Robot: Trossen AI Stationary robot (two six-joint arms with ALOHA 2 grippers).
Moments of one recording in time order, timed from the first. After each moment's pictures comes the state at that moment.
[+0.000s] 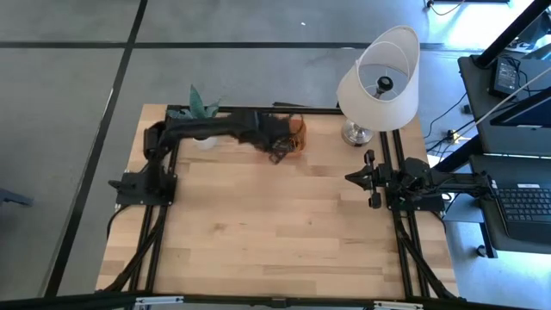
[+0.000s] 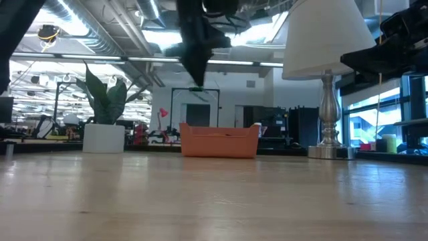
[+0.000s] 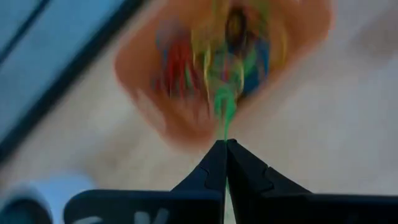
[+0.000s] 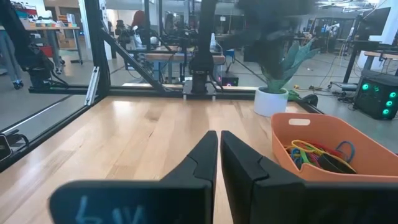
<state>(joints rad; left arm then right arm) 0.18 1.91 1.81 -1.22 -0.35 -0.59 -0.01 0.00 0.01 0.02 -0.01 -0.03</state>
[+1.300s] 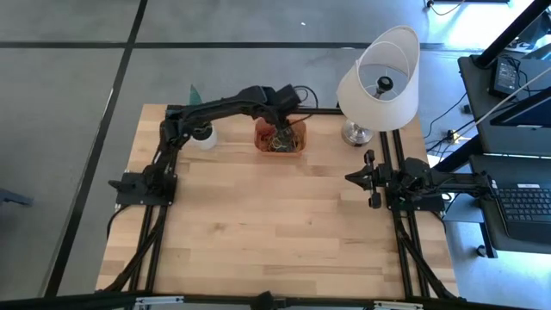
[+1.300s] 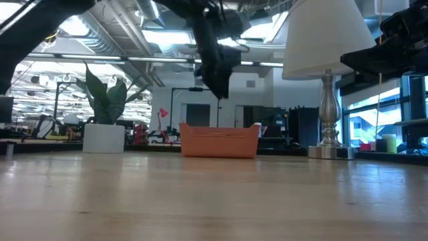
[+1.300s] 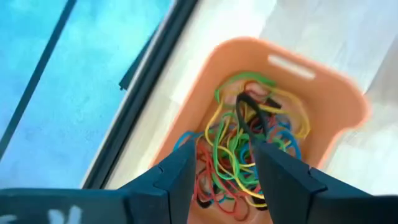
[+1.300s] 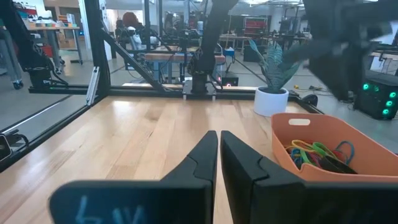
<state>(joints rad) 0.42 2.11 2.02 -1.01 -0.19 -0.01 -0.01 0.00 0.01 0.02 -0.01 -0.03</state>
